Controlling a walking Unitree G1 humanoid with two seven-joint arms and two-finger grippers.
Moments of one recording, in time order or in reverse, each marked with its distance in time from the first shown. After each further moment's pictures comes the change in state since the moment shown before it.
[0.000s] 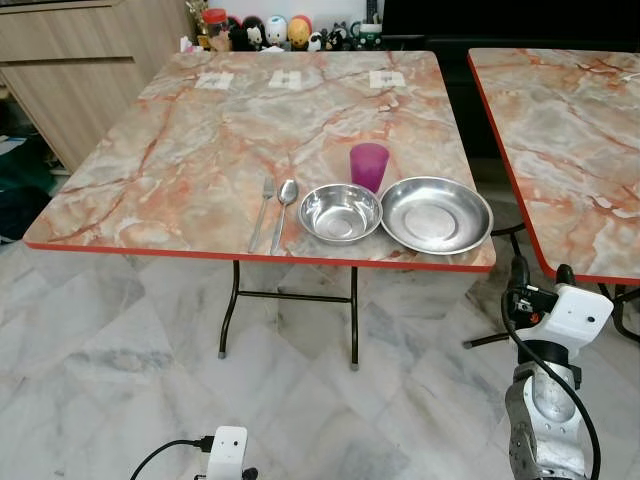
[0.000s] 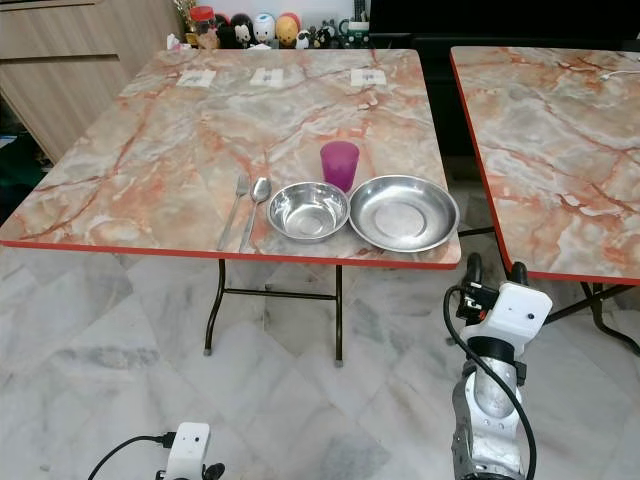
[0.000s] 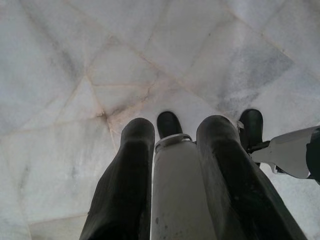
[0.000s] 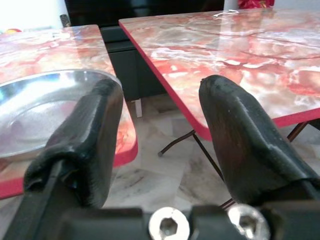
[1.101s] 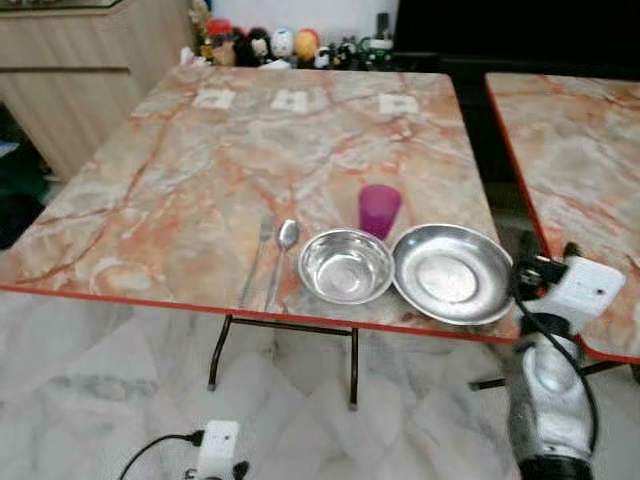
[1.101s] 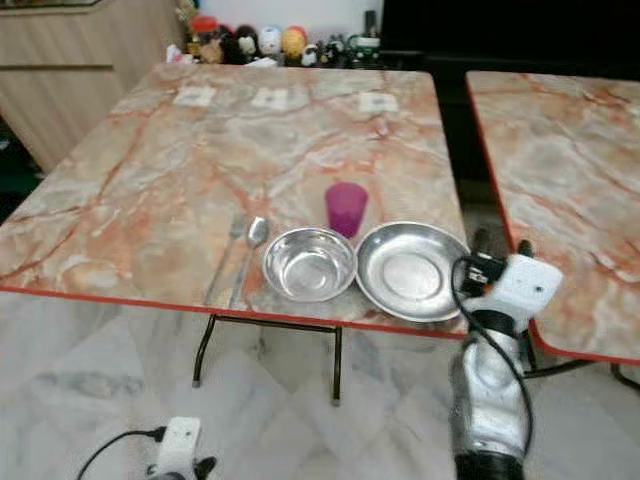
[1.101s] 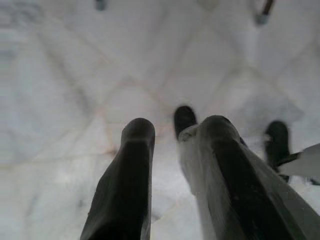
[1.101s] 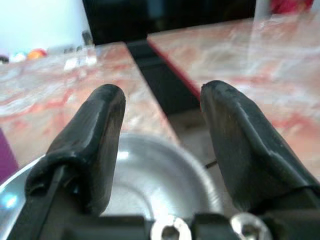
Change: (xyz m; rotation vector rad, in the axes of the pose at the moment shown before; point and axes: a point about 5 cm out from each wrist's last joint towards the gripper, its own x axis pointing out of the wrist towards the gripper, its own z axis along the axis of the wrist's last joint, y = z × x) left arm -0.001 0.020 0.003 0.001 -0.008 0.031; right arm 0.010 0.018 0.015 0.091 0.015 -0.001
